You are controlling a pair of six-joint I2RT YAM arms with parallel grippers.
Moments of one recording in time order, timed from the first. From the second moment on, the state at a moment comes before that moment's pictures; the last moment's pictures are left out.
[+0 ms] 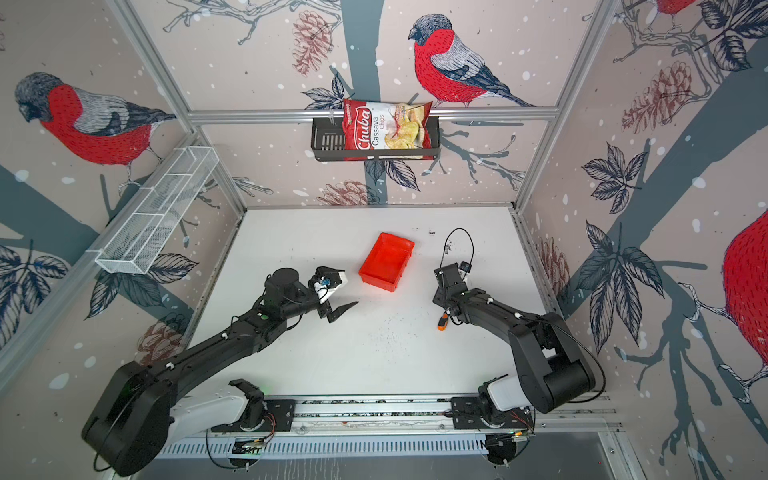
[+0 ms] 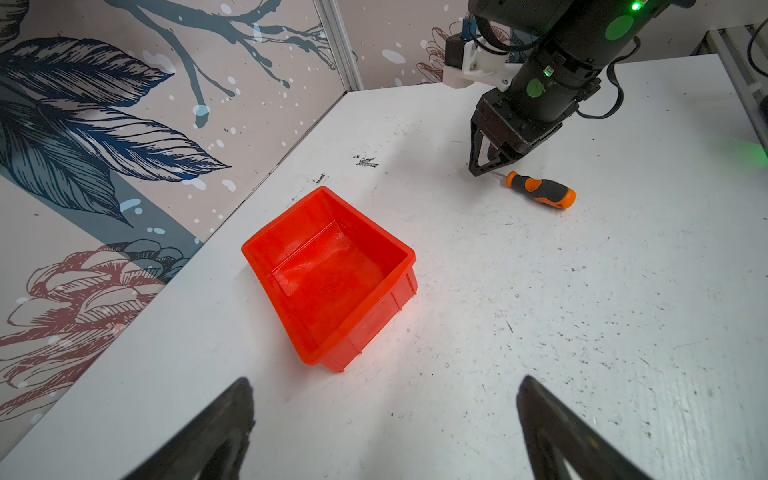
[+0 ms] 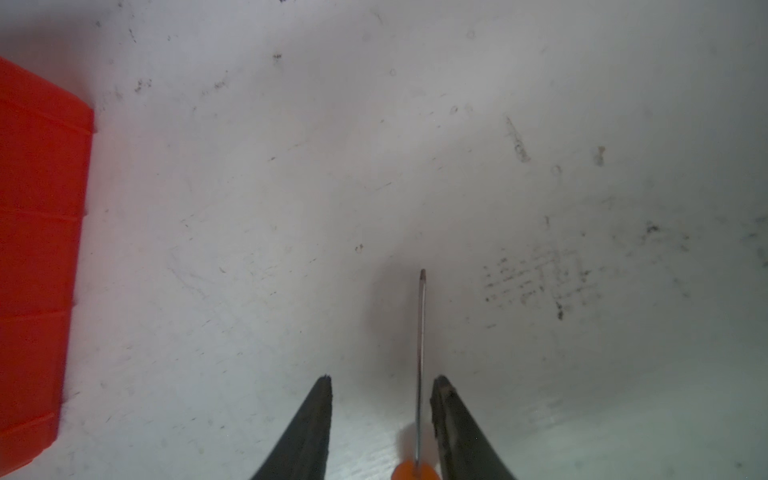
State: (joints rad) left arm -0.49 1.16 0.53 0.26 0.50 0.50; right arm 0.43 1.45 0.65 -0.23 0.27 0.71
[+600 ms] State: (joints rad) left arm -0.50 1.17 0.53 0.26 0.50 0.50; right arm 0.41 1.50 0.65 -0.24 0.26 0.71
